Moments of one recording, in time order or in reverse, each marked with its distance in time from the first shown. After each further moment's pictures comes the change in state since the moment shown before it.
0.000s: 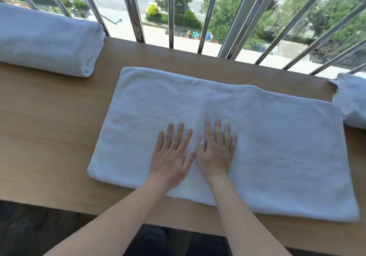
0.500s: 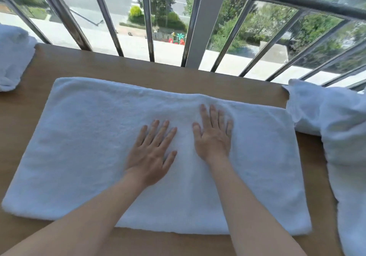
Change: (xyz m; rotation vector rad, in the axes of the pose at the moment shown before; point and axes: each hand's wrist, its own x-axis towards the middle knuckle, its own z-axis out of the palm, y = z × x) left_hand 0.092 0.078 0.004 0.168 0.043 0.131; right_hand 0.119 0.127 -0.054 -0.103 -0.096 0.000
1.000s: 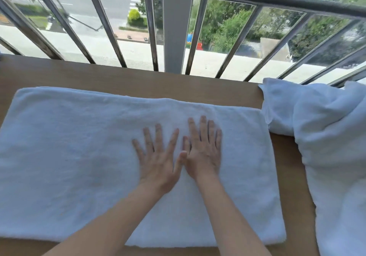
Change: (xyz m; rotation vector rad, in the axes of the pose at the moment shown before) left_hand 0.044 0.120 0.007 -0.170 0.009 -0.248; right_hand -0.018 0.060 -0.017 0.052 0.025 -0.050
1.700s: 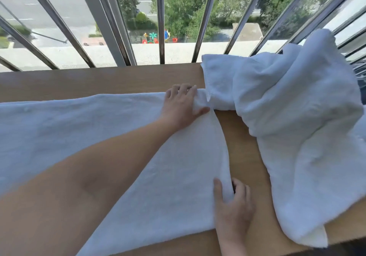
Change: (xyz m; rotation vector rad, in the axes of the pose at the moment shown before) left_hand 0.146 0.191 0.030 -0.046 -0.050 0.388; right_hand -0.158 0.164 -0.014 0.399 0.450 0.678
